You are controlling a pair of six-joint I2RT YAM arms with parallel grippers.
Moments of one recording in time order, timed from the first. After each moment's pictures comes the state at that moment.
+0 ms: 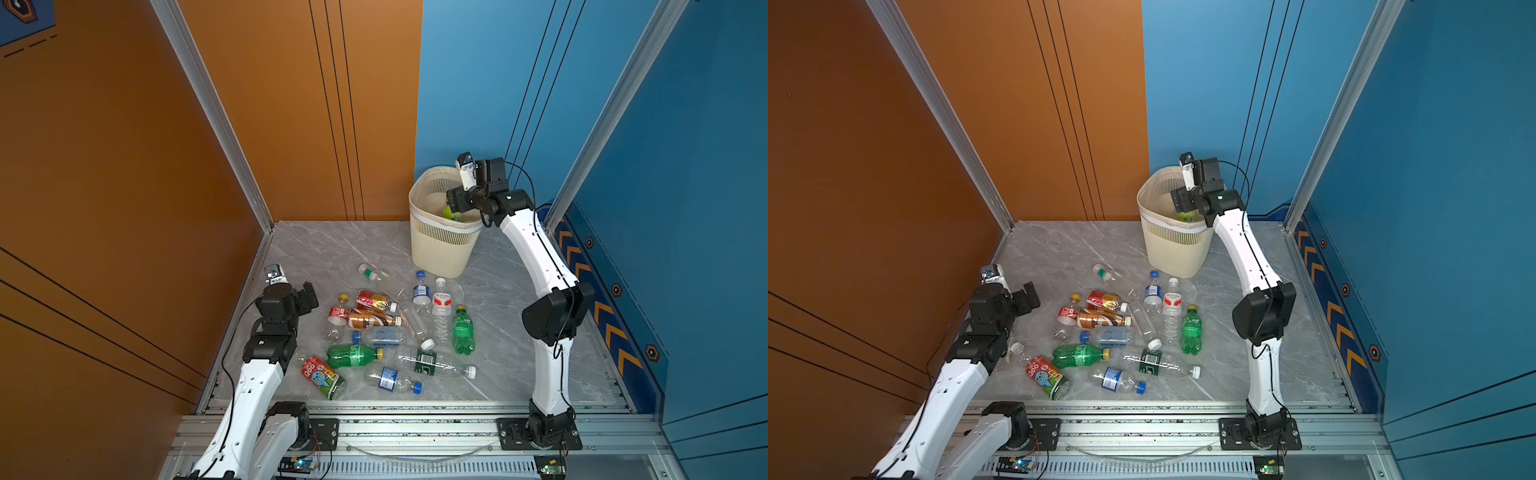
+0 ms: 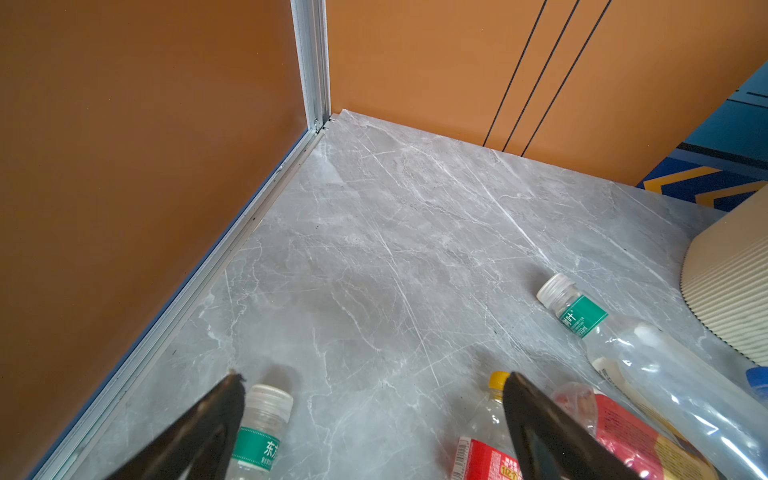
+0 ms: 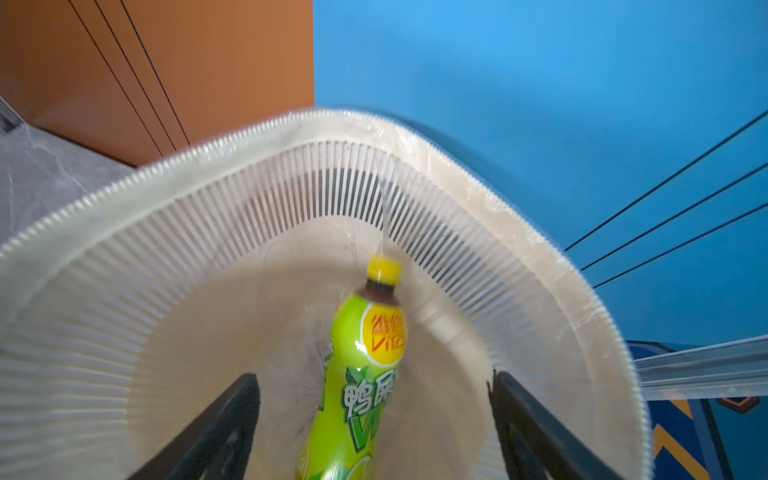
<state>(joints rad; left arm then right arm) -0.01 0.84 0.61 -0.24 -0.27 -0.23 0.30 2.11 2.39 -0.77 0.09 -0.15</state>
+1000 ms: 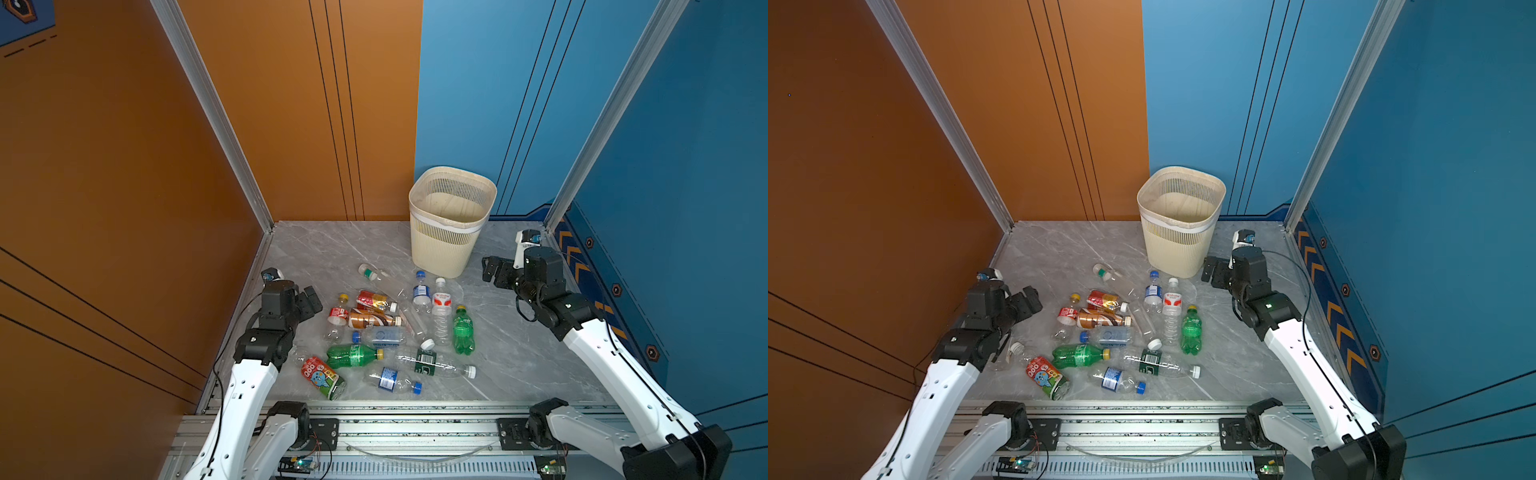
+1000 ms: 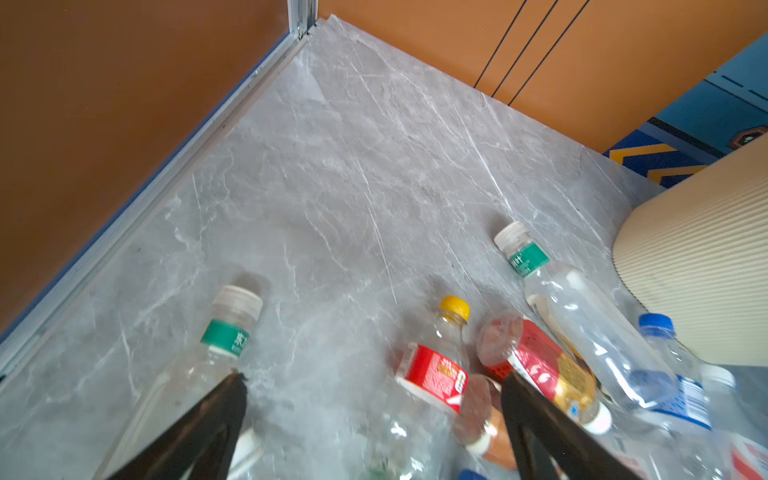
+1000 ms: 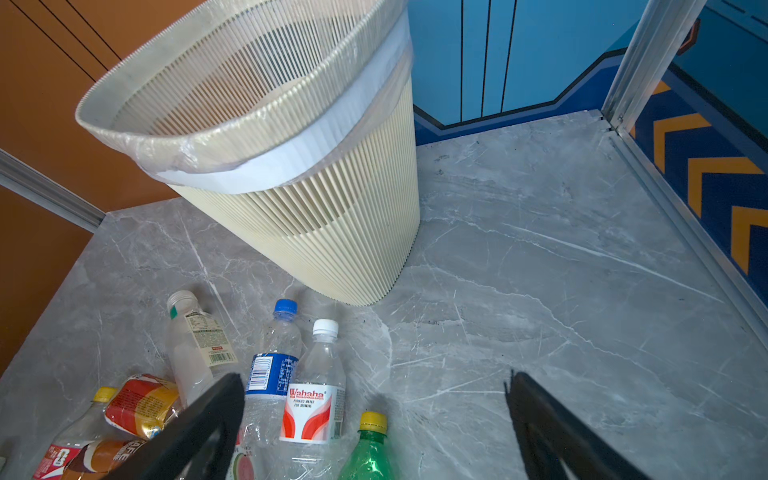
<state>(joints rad) -0.07 0.78 0.78 -0.67 -0.18 -0.53 0.31 1.08 1.02 -0.44 0.16 0.38</state>
